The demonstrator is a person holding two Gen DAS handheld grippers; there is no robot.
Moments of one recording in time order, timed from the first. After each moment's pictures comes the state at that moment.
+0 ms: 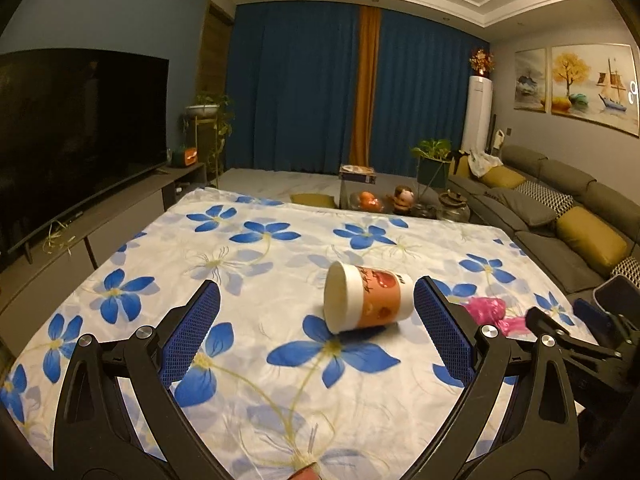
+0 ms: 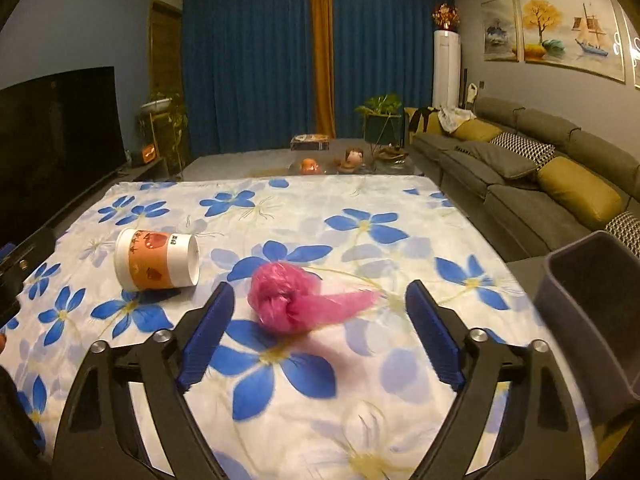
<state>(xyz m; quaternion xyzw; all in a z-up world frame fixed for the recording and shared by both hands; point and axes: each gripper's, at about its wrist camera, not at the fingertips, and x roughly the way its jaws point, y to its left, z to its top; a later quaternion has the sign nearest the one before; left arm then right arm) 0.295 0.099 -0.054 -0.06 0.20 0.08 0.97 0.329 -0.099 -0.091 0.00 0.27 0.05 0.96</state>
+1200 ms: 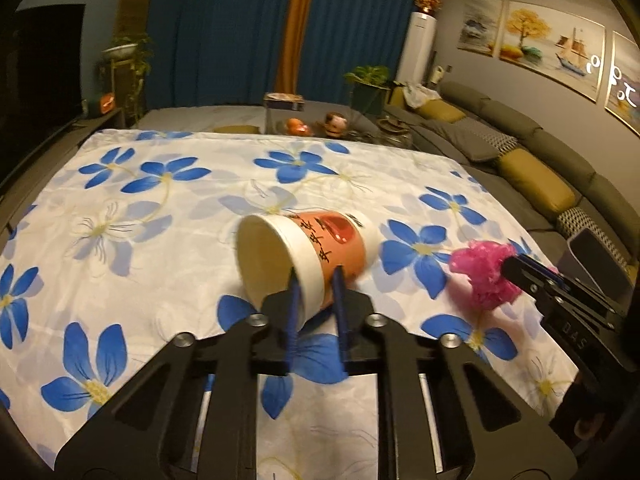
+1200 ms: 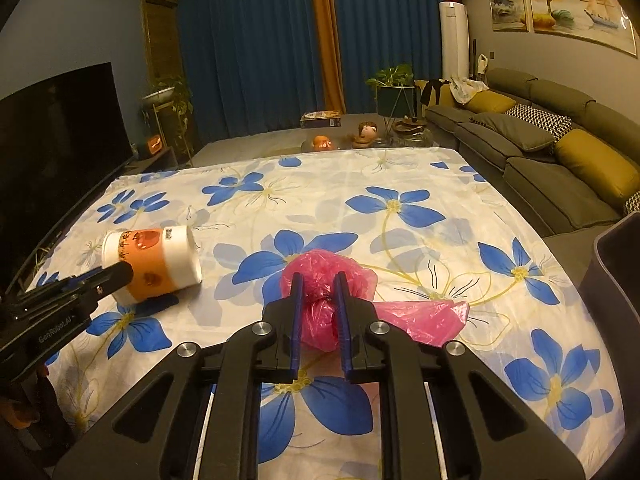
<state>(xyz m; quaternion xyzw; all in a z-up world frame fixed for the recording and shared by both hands) 0.383 0.089 -0.105 -0.06 0.33 -0.09 0.94 0.368 -0.094 -0.112 0.03 0.31 0.07 0.95</state>
